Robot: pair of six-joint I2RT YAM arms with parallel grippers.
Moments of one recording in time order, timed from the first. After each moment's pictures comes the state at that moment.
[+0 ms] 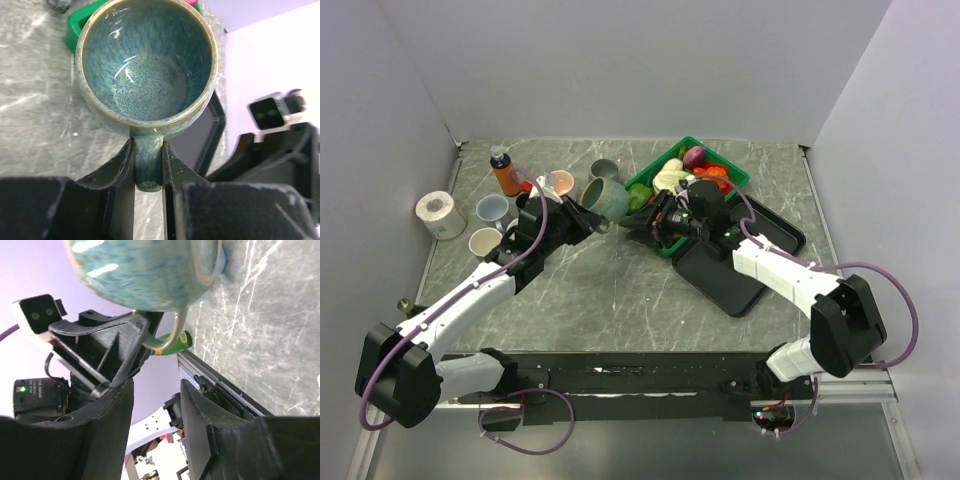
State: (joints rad) left arm -0.50 1.16 0.82 0.01 0.01 -0.96; right arm 0.58 1.43 0.99 0.05 -0.48 1.36
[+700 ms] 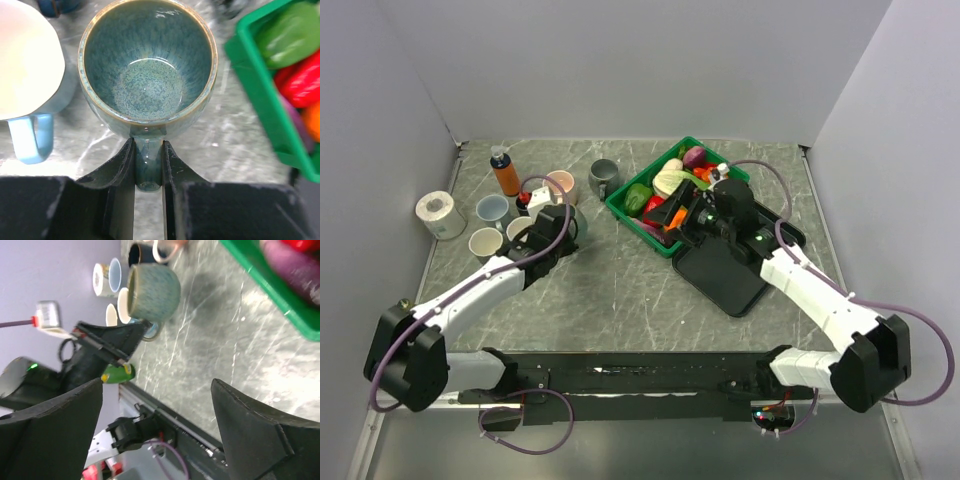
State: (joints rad) left arm -0.52 1.24 0.82 -0.27 -0.41 -0.71; right arm 0.51 1.23 1.01 -0.25 -0.27 1.01
